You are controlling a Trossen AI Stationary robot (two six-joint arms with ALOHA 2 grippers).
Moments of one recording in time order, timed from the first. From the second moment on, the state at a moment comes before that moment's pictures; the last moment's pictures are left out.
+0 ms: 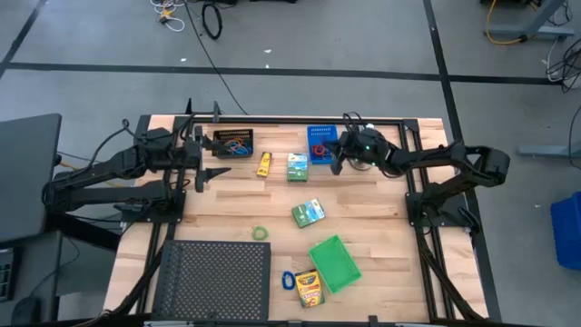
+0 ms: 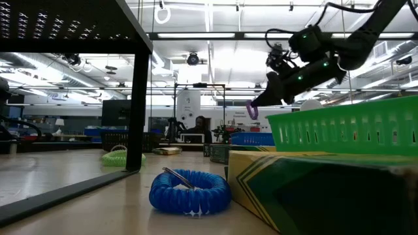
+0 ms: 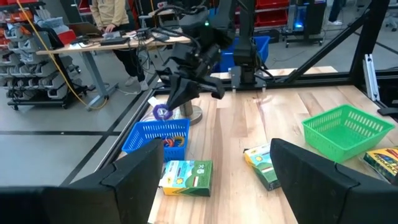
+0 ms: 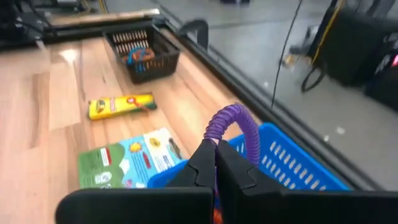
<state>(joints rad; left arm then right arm) 0.29 0.51 0.60 -0.26 0.11 0.18 -0.49 1.42 0.53 0.53 -0.01 -0.05</state>
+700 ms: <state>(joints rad) 0.29 0.51 0.60 -0.27 0.10 0.19 -0.55 1.53 0.66 0.17 -0.15 -0.01</state>
